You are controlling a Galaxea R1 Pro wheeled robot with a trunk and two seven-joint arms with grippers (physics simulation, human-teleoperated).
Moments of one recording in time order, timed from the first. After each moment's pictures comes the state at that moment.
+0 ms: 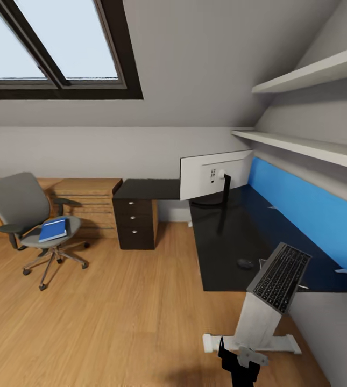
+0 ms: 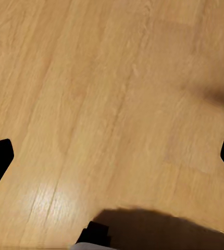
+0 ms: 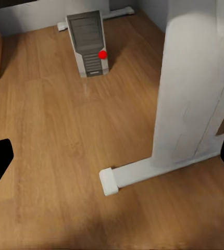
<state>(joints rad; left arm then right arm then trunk) -0.24 -0.06 -0.05 -0.18 0.21 -0.29 0.22 -0.48 0.11 -0.09 0.02 -0.10 -0.78 -0.18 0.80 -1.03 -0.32</state>
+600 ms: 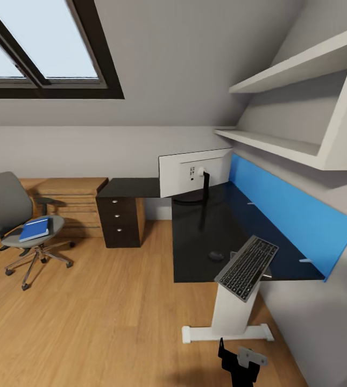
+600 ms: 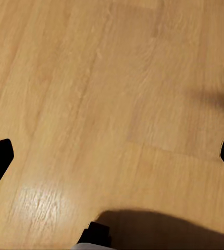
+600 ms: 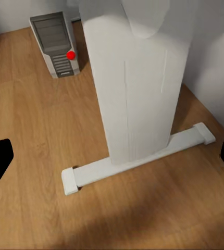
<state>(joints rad) -0.24 -0.06 -0.05 -0.18 0.21 -0.29 0.23 -0.48 0.11 -0.09 0.02 -0.10 -0.78 -0.18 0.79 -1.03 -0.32</state>
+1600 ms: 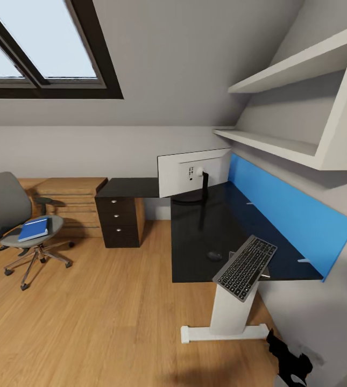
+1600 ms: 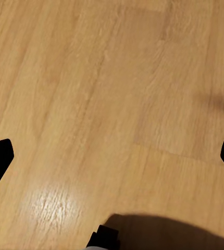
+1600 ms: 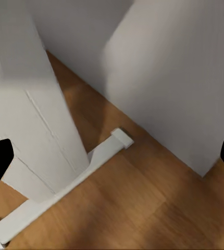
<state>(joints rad) -0.24 -0.04 -0.04 -0.18 0.21 -0.30 0.23 -0.48 -0.10 -0.19 -0.17 -0.36 -0.53 -0.19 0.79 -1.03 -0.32</state>
